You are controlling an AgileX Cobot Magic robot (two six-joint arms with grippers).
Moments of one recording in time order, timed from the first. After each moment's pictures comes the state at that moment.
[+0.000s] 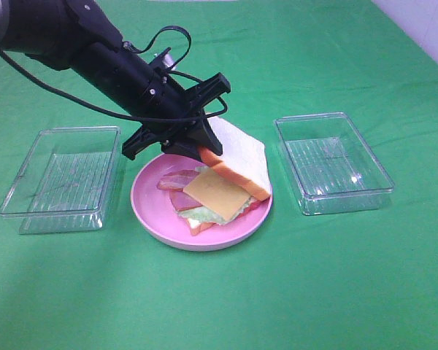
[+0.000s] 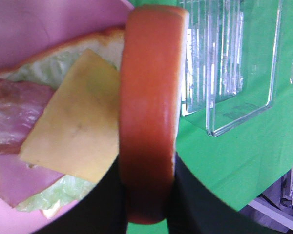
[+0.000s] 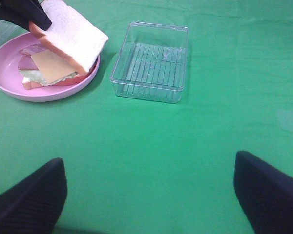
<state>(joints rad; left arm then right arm) -0.45 2.10 -1.50 -0.82 0.76 -0.05 0.11 -0.01 -0.51 0.09 1.07 -0.20</state>
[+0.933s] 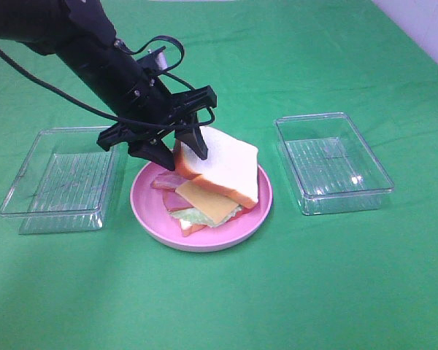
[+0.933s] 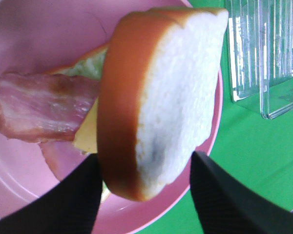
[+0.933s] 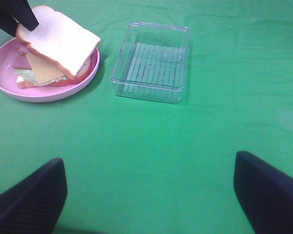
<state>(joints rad) -0.45 2.05 -1.50 -0.58 0.81 -0.09 0.11 -0.01 -0.51 0.09 1.07 -0.20</state>
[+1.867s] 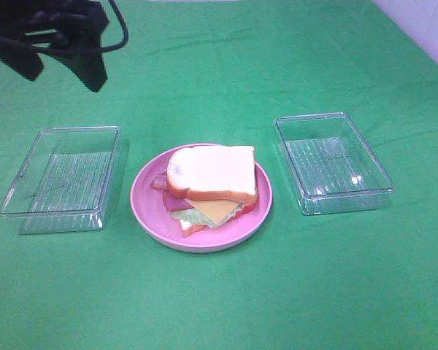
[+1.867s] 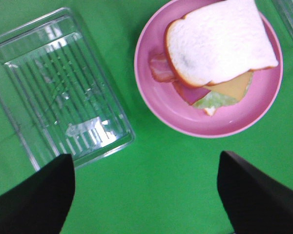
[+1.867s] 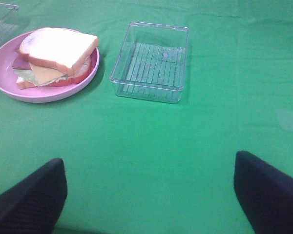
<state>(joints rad) -0.45 1.60 -1.50 -0.06 1.14 -0.08 0.11 -0.01 -0.51 0.09 1.07 -0.20</state>
